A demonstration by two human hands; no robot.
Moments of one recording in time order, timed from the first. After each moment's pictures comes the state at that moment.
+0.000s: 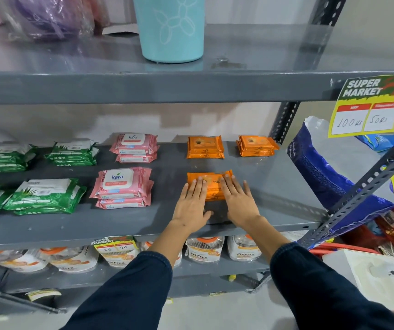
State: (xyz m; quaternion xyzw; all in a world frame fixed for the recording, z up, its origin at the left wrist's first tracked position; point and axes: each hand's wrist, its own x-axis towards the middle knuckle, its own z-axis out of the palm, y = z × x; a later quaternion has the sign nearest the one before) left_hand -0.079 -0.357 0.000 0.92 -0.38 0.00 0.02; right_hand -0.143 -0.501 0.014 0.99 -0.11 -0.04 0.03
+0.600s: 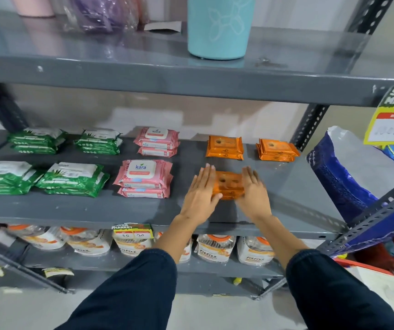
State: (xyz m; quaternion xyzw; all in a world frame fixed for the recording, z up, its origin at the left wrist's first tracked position) left_hand -0.079 -0.332 0.021 0.90 -0.35 0.05 0.26; right_hand -0.133 -0.483 0.037 0.97 -0.17 0.08 -0.17
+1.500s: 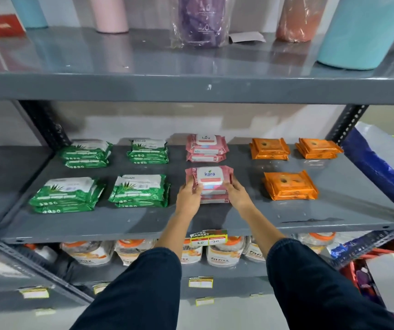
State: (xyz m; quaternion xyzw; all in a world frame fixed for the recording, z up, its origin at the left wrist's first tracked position) left_hand 0.020 -0.139 0.016 0.85 -0.10 -0.15 0.49; right_hand -0.037 -0.270 0.034 0.74 -0.32 0.02 -0.60
